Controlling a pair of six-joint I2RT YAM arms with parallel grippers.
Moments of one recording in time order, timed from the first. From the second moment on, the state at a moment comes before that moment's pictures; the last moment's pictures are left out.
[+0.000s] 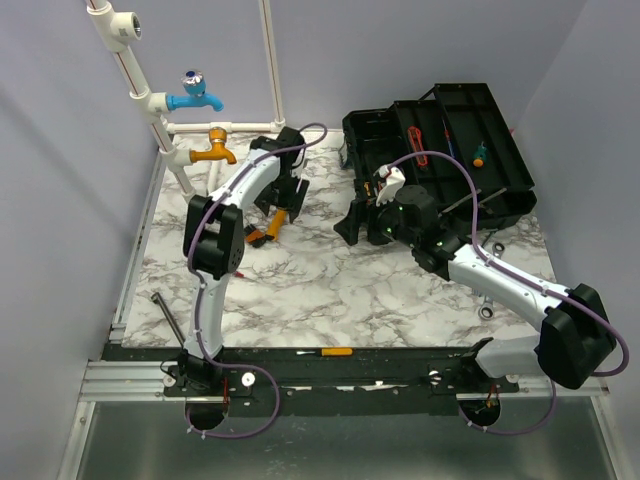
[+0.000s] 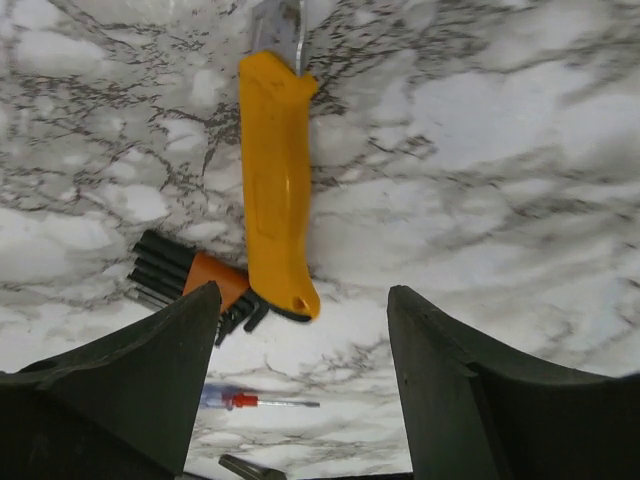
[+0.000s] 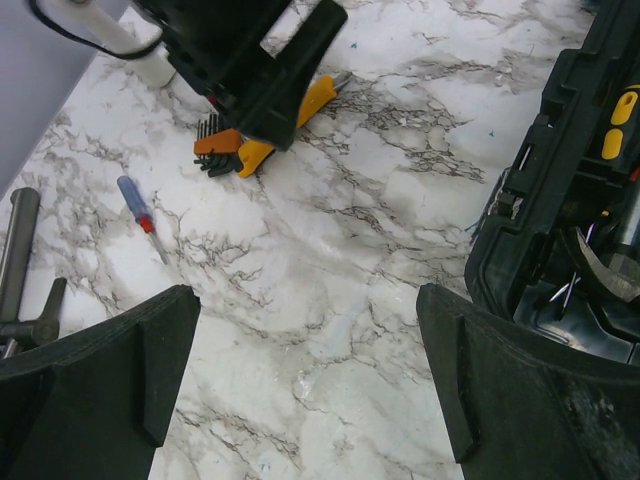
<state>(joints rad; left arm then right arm) -0.38 2.17 2.00 -1.14 -0.04 -0.08 0.65 1.33 0.89 0.07 -0.10 0.32</state>
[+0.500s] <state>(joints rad) -0.34 2.28 2.00 -1.21 0.02 -0.06 0.65 1.31 0.89 0.07 -0.10 0.32</state>
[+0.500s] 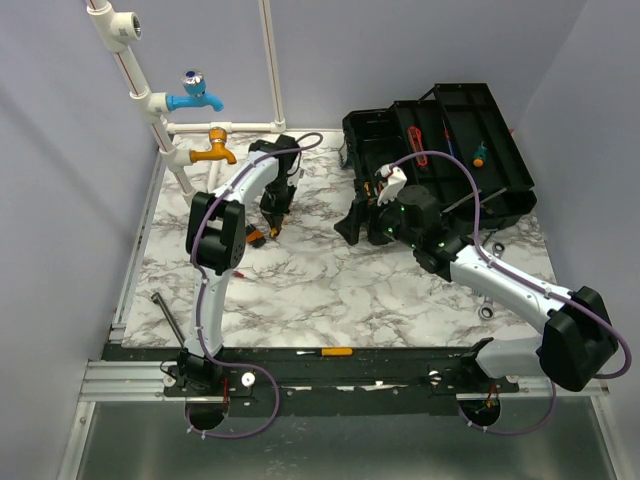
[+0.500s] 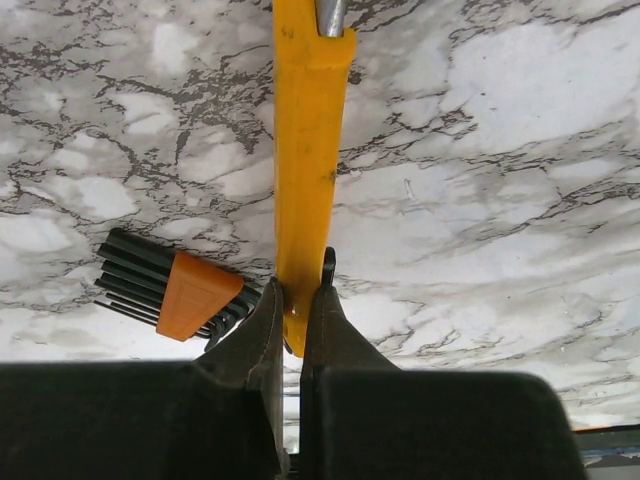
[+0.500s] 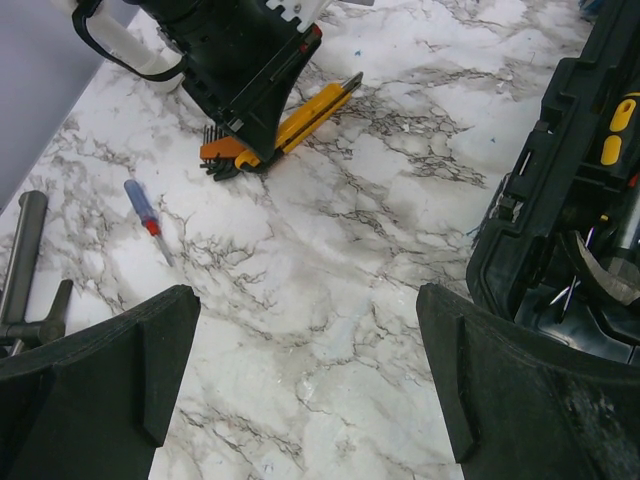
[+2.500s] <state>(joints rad) -0.57 2.09 2.06 -0.46 0.38 -0.81 0.66 1.07 1.08 -0.27 0.72 0.43</state>
